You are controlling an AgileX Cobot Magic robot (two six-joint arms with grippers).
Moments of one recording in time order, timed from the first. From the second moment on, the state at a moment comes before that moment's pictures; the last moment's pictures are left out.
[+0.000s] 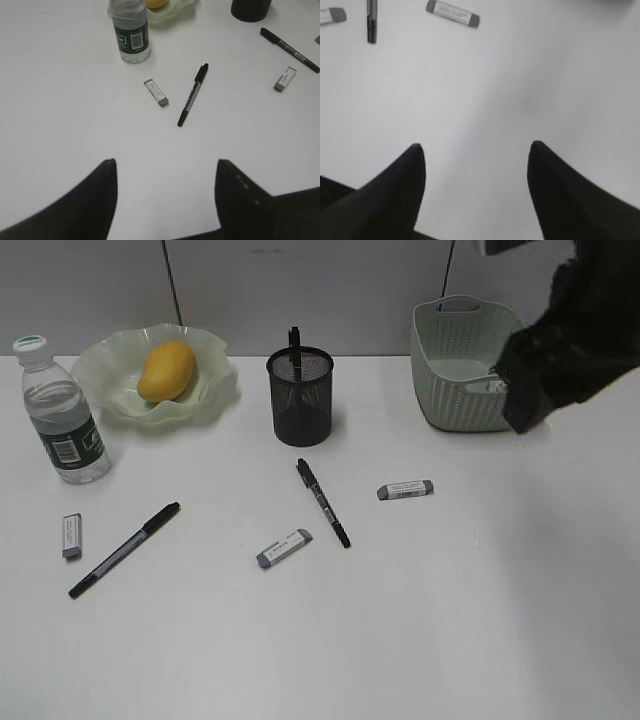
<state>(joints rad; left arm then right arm) -0.20 0.12 -0.52 0.00 1.07 -0.01 0.50 1.55 -1.33 -0.11 1.11 0.02</state>
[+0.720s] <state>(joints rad) -0.20 0.12 -0.52 0.00 1.07 -0.01 0.50 0.72 -0.73 0.01 1.00 0.02</state>
